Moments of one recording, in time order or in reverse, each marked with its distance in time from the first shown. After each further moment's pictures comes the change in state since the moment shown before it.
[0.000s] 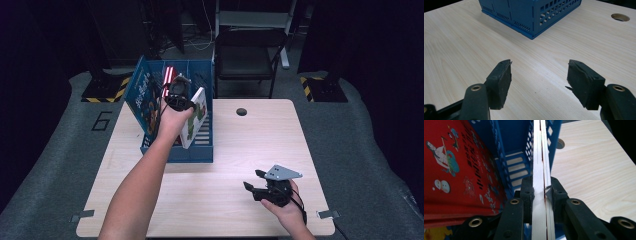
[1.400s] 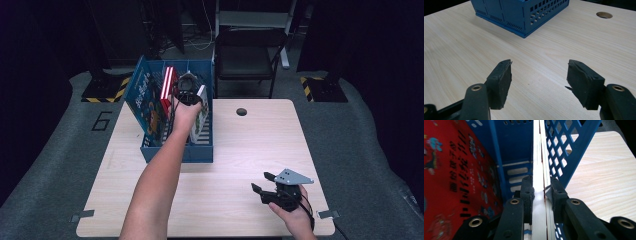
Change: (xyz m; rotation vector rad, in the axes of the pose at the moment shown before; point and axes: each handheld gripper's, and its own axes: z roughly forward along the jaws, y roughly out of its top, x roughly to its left) left arm -0.003 0.020 0.053 -0.020 0.065 -0.110; right arm -0.005 -0.010 -0.021 -0.030 -0.048 0.038
